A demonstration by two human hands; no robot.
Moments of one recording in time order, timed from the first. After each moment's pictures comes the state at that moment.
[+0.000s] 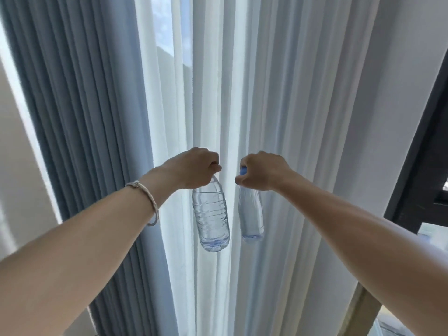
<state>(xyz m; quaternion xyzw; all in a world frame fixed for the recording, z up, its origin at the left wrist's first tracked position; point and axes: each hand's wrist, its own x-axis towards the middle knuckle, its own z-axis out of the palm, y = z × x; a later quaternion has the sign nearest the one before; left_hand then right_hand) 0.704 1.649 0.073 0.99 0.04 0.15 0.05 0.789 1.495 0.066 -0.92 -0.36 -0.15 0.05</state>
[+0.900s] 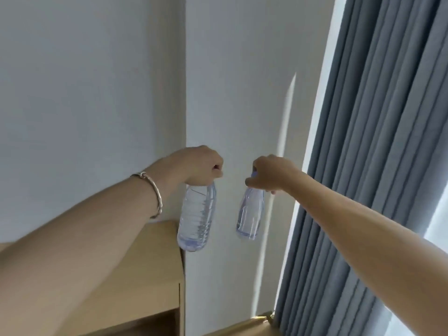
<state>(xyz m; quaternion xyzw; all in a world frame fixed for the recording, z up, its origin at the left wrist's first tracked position) 0.140 1.907 0.092 0.90 0.43 0.09 -0.05 0.326 1.878 0.076 -0.73 -0.67 -0.08 0.09</state>
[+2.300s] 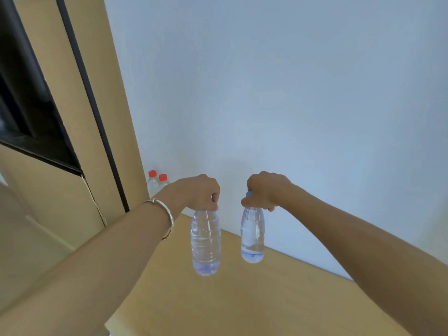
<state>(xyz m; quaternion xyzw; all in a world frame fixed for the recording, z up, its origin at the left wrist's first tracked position) -0.416 2.262 -0.050 0.66 0.75 -0.03 0.05 -0.254 2.341 -0.039 -0.40 -0.91 0.04 -0.04</state>
